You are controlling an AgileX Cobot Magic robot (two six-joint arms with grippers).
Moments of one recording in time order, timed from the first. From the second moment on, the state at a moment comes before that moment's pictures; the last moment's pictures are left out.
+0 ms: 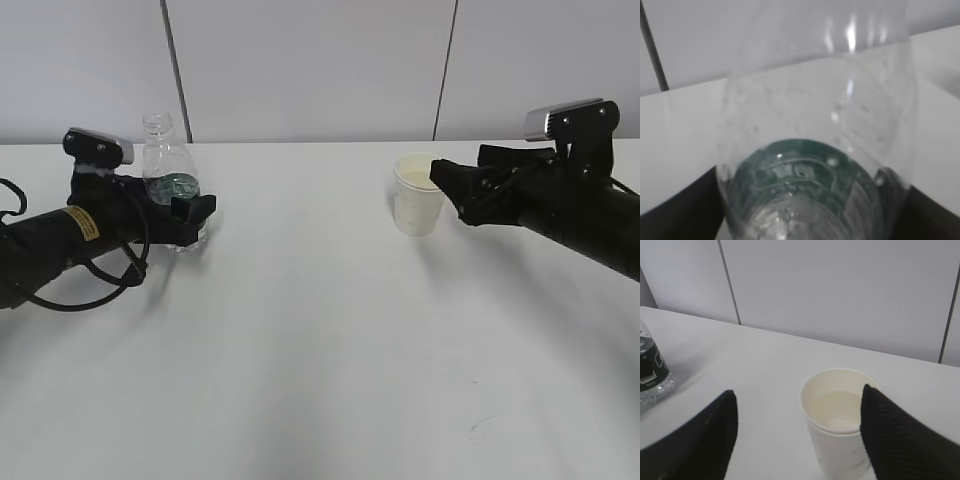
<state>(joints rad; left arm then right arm) -0.13 2.16 -0.96 0.57 -0.91 -0.27 0.03 1.87 -0.73 -0.52 -0.95 0.30</state>
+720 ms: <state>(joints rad) -0.13 1.92 -0.94 0.57 -0.81 -0.30 0.03 1.71 -0.74 -0.52 -0.83 0.30</state>
